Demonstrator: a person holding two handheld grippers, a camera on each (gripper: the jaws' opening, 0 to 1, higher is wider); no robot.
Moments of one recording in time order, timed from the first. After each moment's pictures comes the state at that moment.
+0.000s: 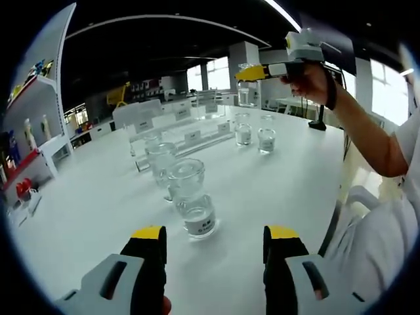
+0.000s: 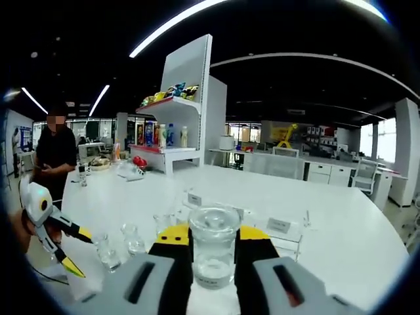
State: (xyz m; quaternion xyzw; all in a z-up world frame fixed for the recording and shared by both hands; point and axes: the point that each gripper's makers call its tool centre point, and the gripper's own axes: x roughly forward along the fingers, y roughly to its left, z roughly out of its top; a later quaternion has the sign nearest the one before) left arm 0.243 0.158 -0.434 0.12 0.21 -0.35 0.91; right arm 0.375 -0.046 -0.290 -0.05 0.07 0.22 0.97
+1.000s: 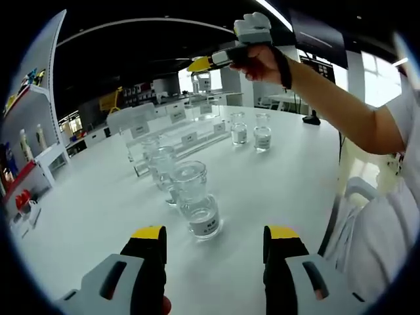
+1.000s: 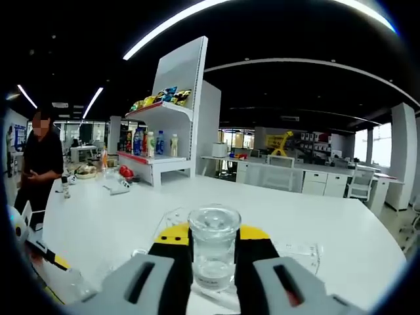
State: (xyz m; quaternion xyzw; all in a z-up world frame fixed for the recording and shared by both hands) left arm 0.246 0.163 -0.431 0.14 0.21 -0.37 0.90; right arm 0.462 -0.014 -0.259 -0.06 0.05 0.19 0.98
